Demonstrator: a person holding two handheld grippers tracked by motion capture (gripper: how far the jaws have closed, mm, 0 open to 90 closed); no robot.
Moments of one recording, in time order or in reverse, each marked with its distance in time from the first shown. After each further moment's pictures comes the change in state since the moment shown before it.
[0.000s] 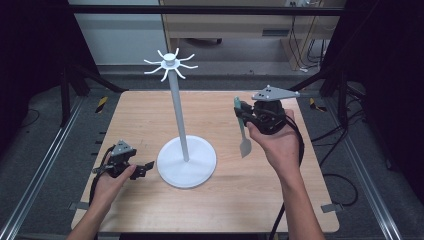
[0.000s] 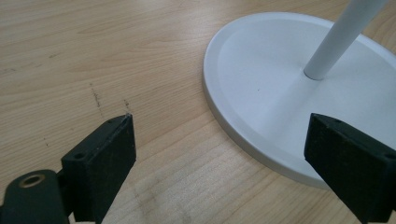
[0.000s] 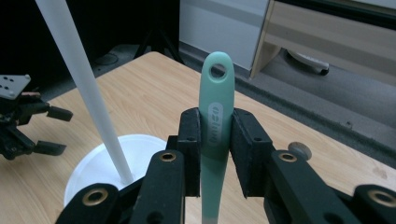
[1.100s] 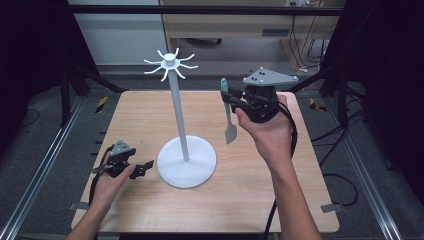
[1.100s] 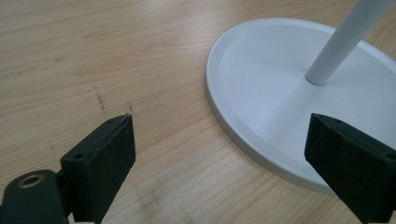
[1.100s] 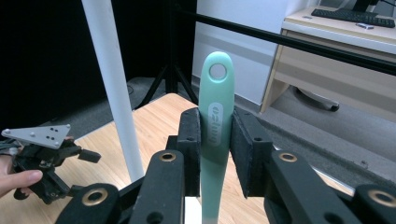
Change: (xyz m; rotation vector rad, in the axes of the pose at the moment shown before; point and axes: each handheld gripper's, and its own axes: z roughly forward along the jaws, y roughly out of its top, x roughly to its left) left arm 0.001 0.000 -0.001 -0.013 0.007 -0.005; right arm 0.024 0.047 -0.012 -0.128 0.047 -0.019
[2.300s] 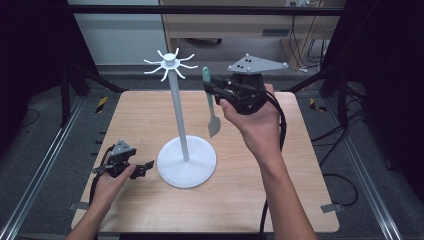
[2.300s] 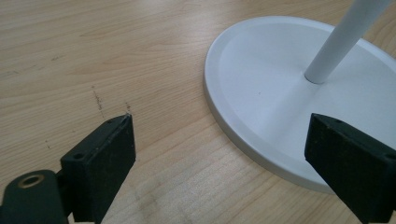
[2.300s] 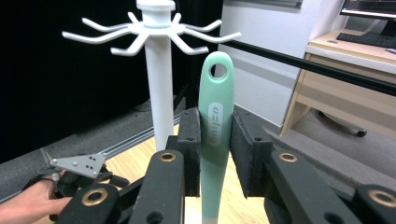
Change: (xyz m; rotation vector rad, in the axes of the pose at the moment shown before) left arm -0.001 0.000 0.001 0.006 -0.005 0.001; right arm 0.025 0.036 0.005 -0.067 0.091 -0.017
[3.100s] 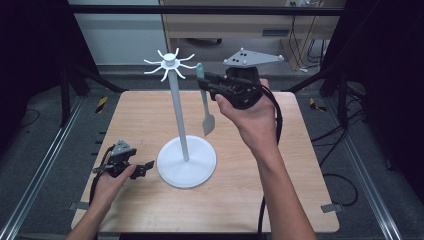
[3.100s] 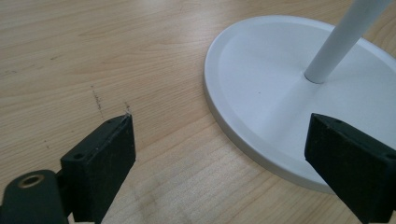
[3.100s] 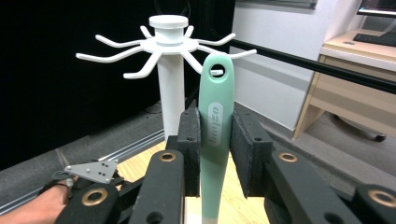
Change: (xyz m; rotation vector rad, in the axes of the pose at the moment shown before) left arm 0.000 0.000 0.001 -0.001 0.000 -0.003; right arm 0.000 0.009 0.007 -0.005 0.051 0.011
